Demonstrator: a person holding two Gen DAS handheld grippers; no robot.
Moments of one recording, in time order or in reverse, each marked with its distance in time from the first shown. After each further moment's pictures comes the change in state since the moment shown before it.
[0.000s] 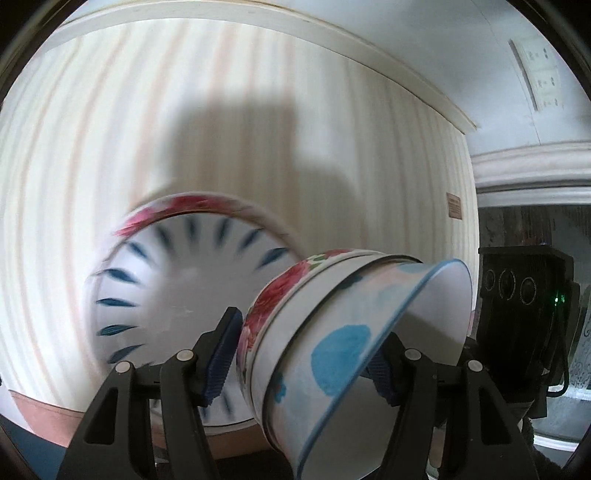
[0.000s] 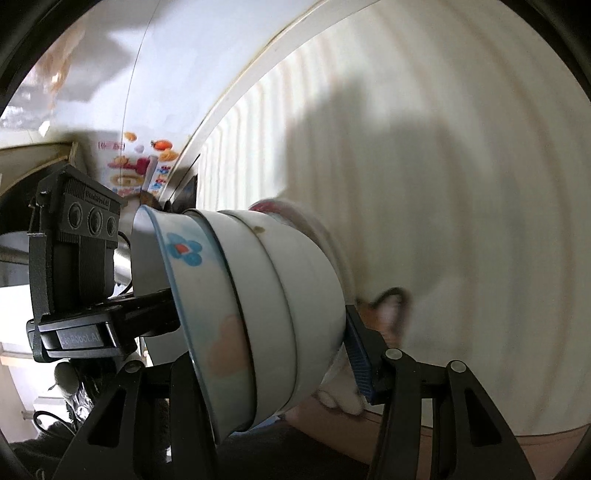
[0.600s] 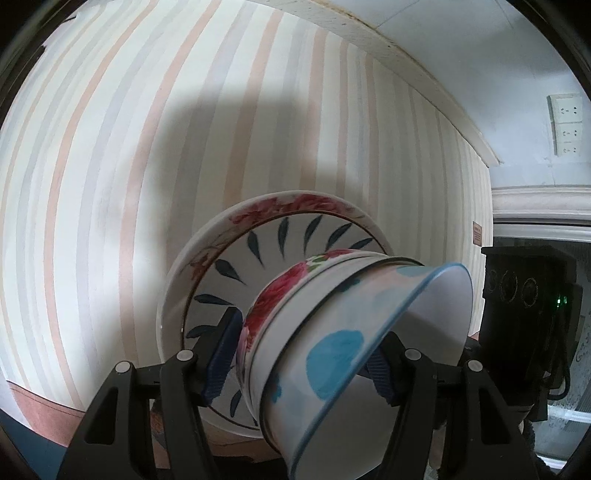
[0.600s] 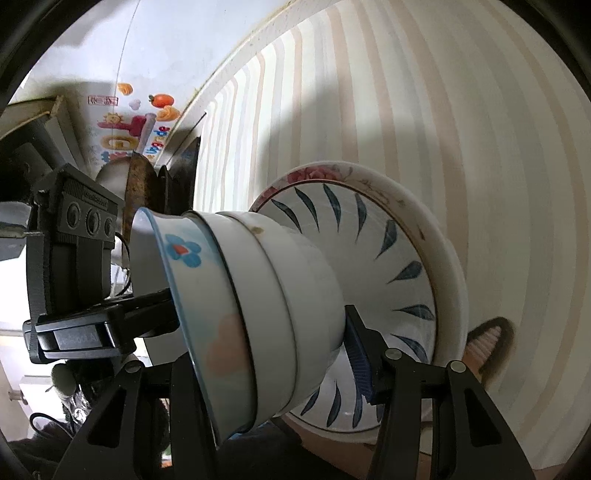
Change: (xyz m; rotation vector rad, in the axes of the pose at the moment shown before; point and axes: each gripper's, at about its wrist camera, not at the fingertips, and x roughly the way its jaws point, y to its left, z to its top) left arm -0.003 0.073 -0.006 -0.103 -0.029 -0.018; right arm 0.091 0.049 0.009 -0.067 0.096 -0.040
